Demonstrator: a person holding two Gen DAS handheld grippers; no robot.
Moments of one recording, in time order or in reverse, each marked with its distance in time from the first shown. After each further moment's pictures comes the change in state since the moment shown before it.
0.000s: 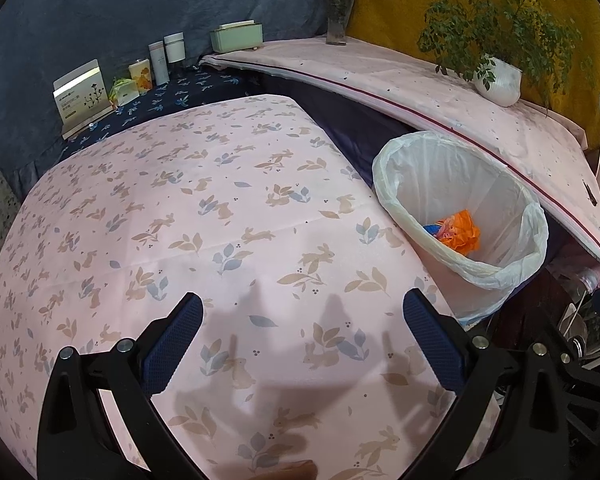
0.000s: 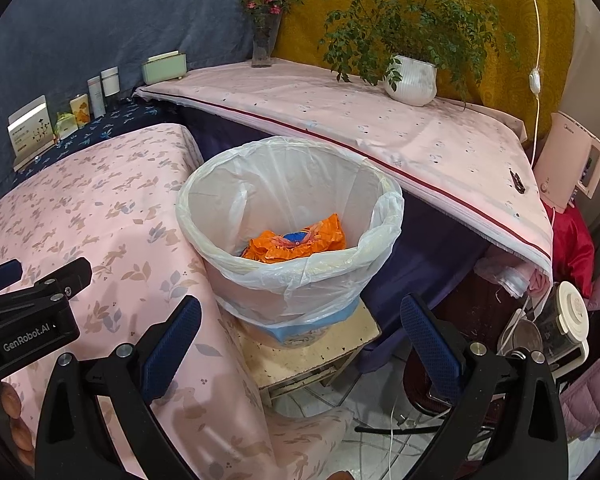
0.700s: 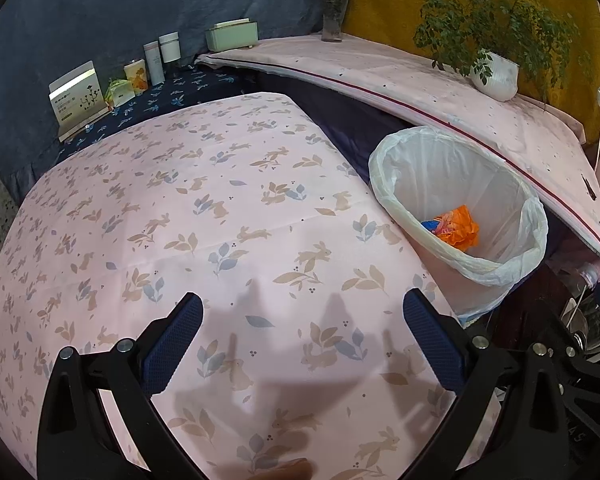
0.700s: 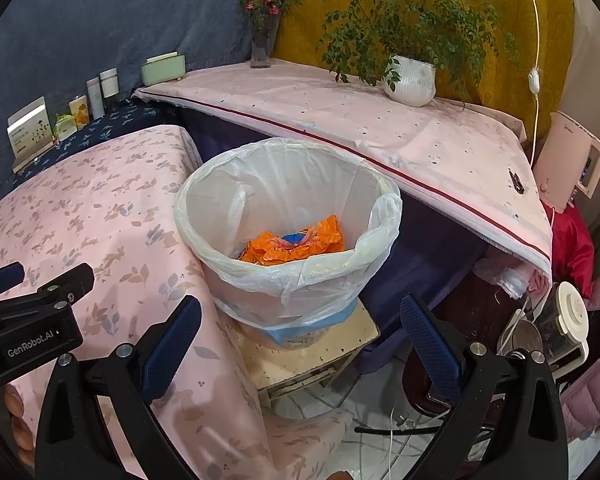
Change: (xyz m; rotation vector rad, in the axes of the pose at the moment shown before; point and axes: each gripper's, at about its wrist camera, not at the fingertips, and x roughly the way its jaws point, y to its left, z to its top) left arm 0.004 -0.002 0.000 0.012 0.008 -0.003; right arm 0.001 -0.001 0.000 0.005 -0.002 -0.002
